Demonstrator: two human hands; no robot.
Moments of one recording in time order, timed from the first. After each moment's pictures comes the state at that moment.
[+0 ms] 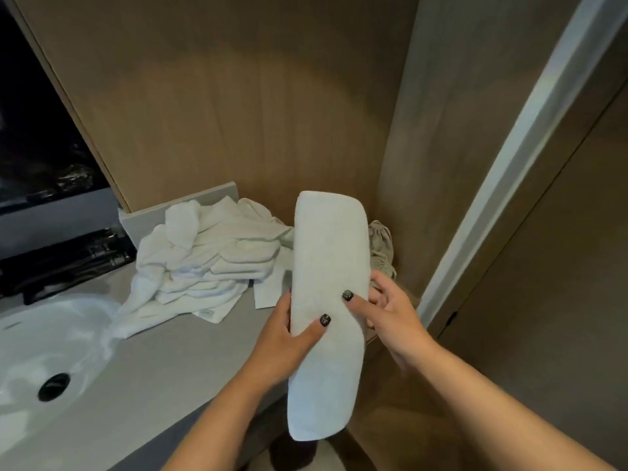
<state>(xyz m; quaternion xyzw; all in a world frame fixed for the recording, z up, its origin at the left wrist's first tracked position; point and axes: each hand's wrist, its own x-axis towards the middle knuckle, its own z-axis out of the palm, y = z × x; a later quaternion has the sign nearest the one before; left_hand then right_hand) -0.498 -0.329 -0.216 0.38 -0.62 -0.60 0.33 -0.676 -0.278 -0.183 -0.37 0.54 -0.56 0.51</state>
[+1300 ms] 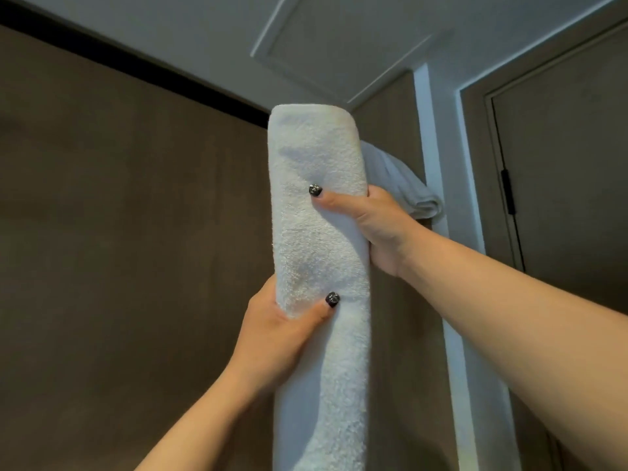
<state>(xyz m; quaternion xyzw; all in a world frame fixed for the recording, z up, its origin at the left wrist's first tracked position) -0.793 -0.470 0.216 0.08 -0.72 -0.31 0.62 -0.929 -0.412 0.331 -0.67 0.27 -0.65 0.22</state>
